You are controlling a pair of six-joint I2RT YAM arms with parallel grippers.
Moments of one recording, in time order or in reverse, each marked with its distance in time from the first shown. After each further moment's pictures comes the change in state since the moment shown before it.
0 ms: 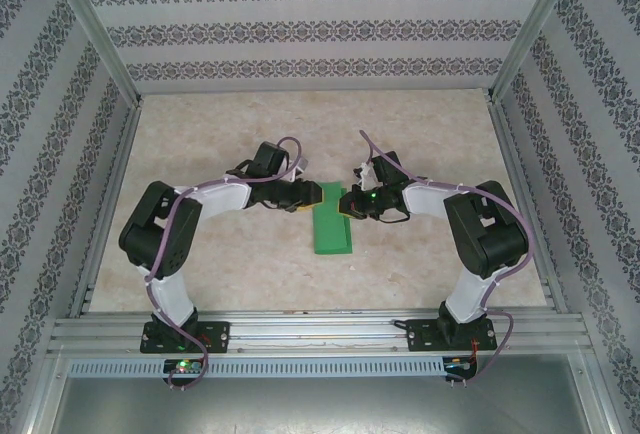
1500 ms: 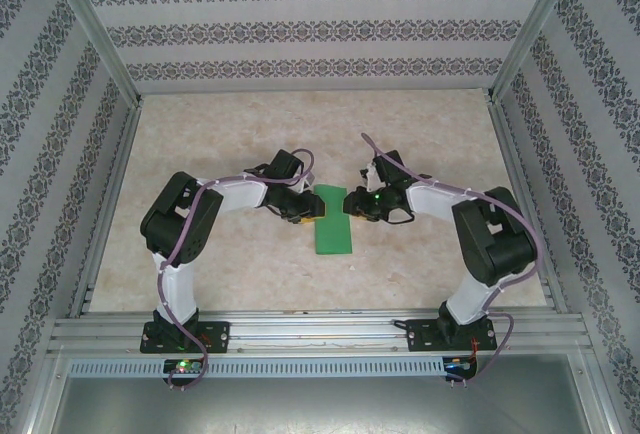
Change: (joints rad) left arm -0.055 0.161 0.093 -0.157 -0.082 0.009; right arm -0.009 -0.086 0.009 -0.158 0.176 -0.060
